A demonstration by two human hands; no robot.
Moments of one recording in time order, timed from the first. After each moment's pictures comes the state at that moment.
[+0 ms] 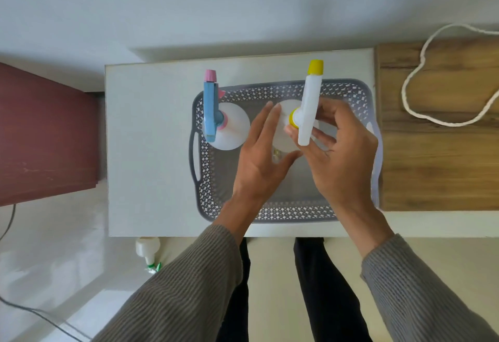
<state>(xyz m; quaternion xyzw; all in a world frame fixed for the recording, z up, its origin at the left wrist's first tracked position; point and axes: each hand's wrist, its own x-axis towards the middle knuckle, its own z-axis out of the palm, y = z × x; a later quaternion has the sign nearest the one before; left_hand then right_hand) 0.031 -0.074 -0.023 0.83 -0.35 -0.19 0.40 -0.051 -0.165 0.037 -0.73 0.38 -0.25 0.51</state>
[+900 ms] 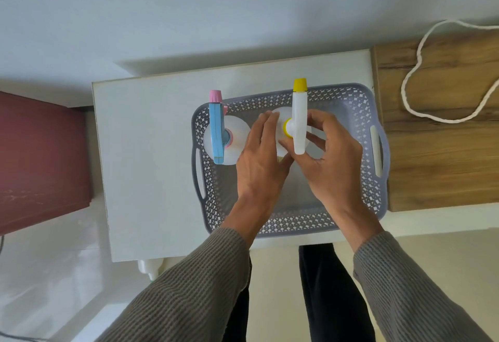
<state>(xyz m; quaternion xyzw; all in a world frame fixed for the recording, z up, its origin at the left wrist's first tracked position) 0.049 -0.085 -0.023 0.86 -0.33 -0.20 0.33 -0.033 -0.161 0.001 -0.74 0.42 -0.21 0.48</state>
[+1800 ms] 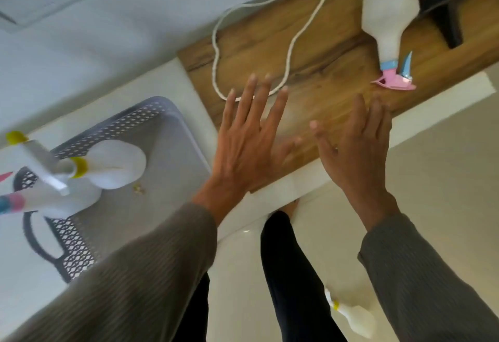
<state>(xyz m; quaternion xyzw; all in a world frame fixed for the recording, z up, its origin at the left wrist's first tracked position) -0.153 -0.264 -0.005 0.70 -0.71 -0.06 0.10 -0.330 -0.310 0.004 -0.71 0.68 -0.03 0.16</state>
